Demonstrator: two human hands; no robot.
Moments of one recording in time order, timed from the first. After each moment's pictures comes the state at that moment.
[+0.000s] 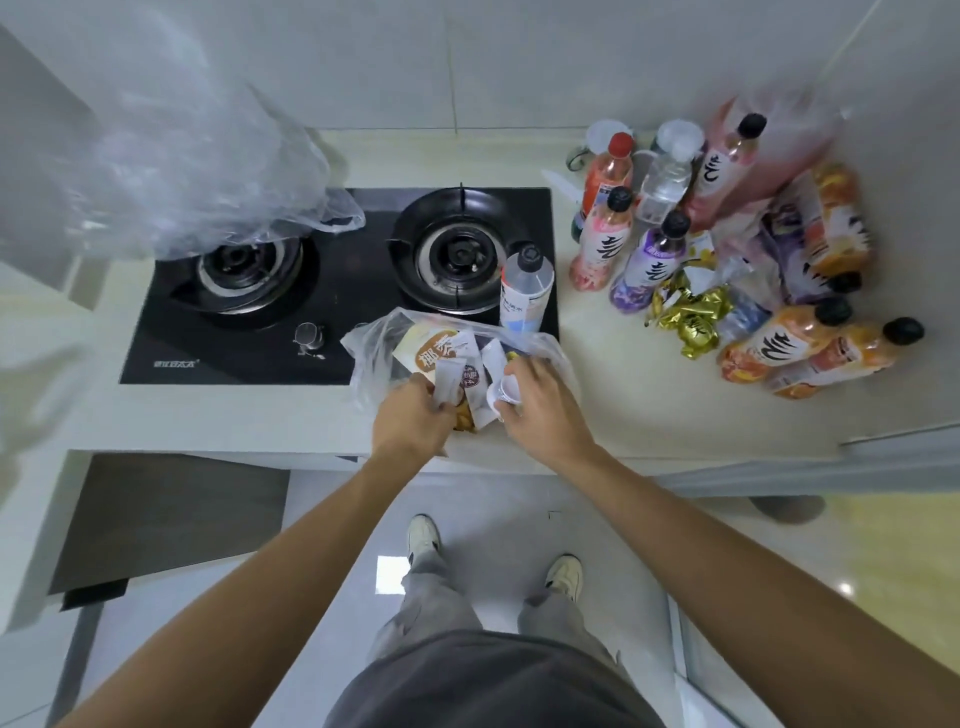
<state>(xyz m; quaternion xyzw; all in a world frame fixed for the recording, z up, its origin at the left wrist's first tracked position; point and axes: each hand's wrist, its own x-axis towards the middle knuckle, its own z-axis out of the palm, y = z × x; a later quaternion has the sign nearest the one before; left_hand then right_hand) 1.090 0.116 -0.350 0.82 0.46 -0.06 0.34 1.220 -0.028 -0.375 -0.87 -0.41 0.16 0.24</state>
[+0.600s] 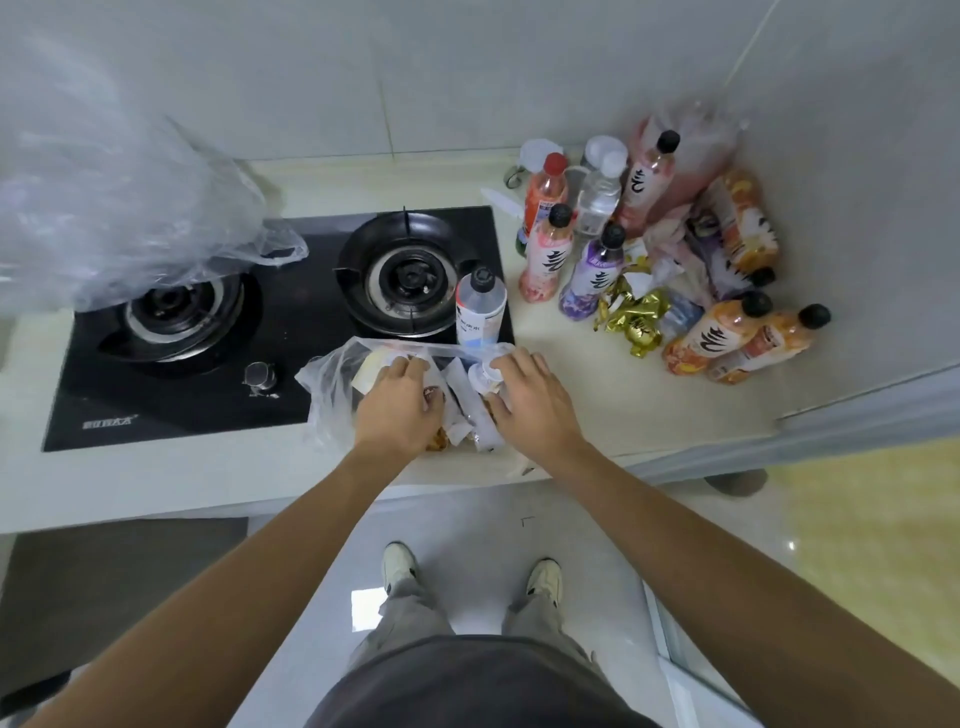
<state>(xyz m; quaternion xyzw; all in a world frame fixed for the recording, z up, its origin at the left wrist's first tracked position) 1.127 0.131 -0.342 0.93 0.30 -0.03 0.24 1.241 -0.034 -0.356 -0.90 -0.40 0.07 0.17</state>
